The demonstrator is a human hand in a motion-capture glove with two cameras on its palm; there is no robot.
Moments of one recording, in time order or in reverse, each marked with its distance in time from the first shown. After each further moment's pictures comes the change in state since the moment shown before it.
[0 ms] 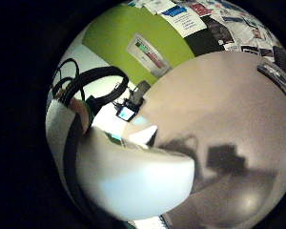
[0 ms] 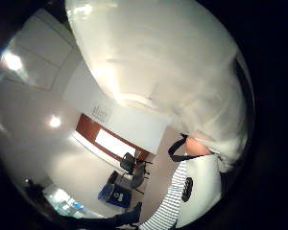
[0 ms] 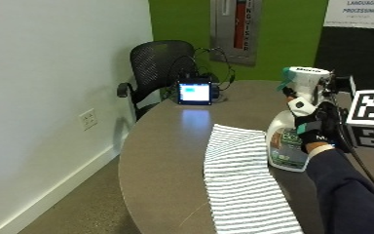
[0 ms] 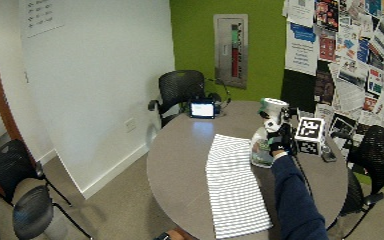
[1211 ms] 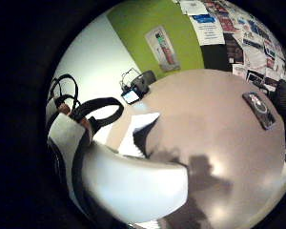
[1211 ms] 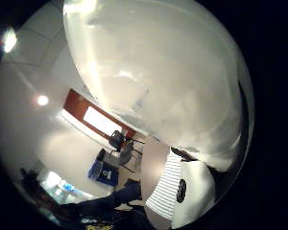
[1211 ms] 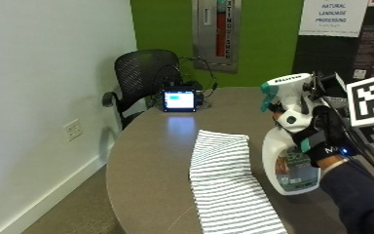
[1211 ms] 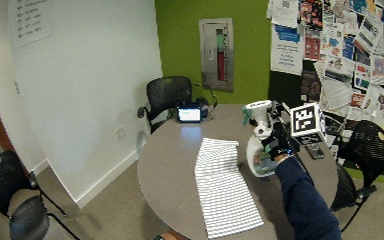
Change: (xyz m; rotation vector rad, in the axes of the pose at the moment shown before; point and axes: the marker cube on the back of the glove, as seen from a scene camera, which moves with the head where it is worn) arm -0.044 0.029 -0.006 -0.205 0.176 -0.289
